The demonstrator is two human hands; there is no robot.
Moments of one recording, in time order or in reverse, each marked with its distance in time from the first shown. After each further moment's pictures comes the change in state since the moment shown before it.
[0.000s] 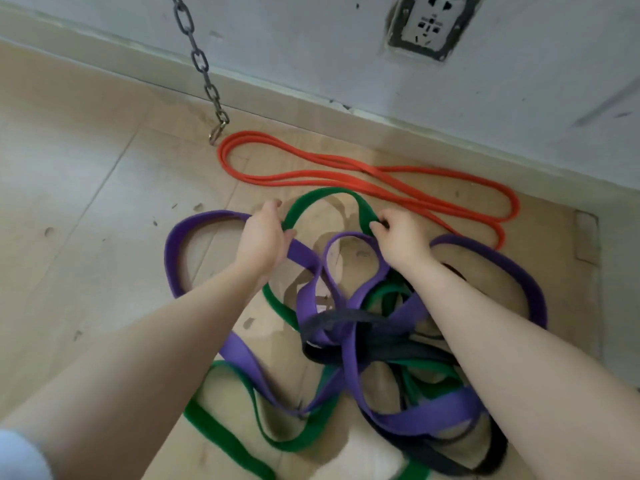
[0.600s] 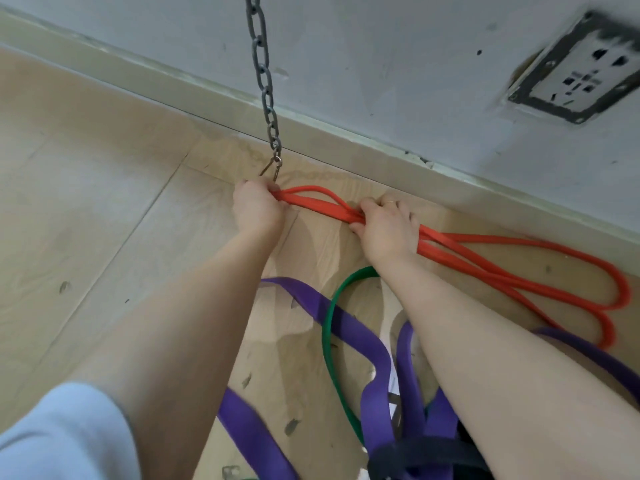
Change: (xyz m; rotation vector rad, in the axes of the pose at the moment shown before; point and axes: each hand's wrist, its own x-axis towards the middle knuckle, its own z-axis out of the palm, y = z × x) left_hand 0.164 -0.040 -0.053 -0.116 0.250 -0.168; right_hand 0.121 -0.099 0.071 -0.438 0.007 -0.153
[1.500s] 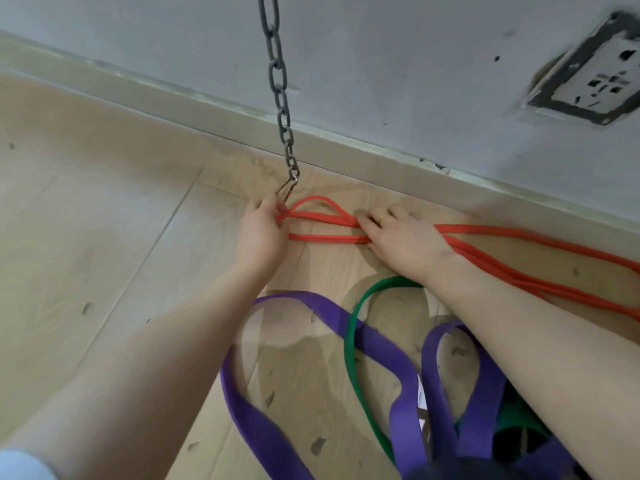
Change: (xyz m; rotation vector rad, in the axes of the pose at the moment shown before) left_hand -0.010 -0.022 -0.014 0.039 -0.036 0.226; right_hand 0.007 0.010 -0.008 -0.413 -0.077 -0.490
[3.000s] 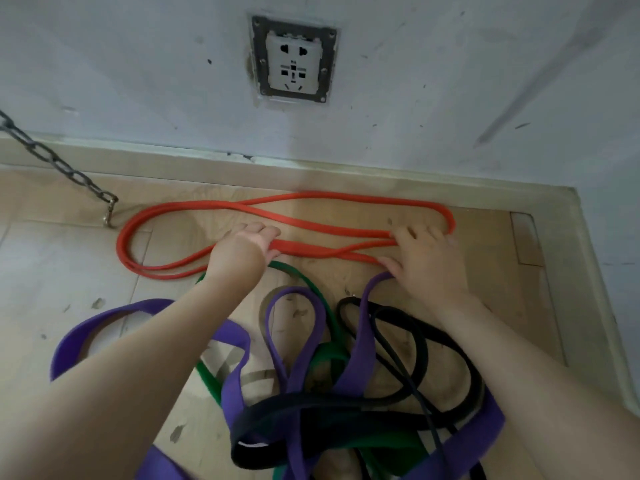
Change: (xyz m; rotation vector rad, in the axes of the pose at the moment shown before) left_hand -0.083 0.142 0.095 0.676 -0.509 0.434; right_hand -0.223 0.125 0.036 0.265 0.157 0.621
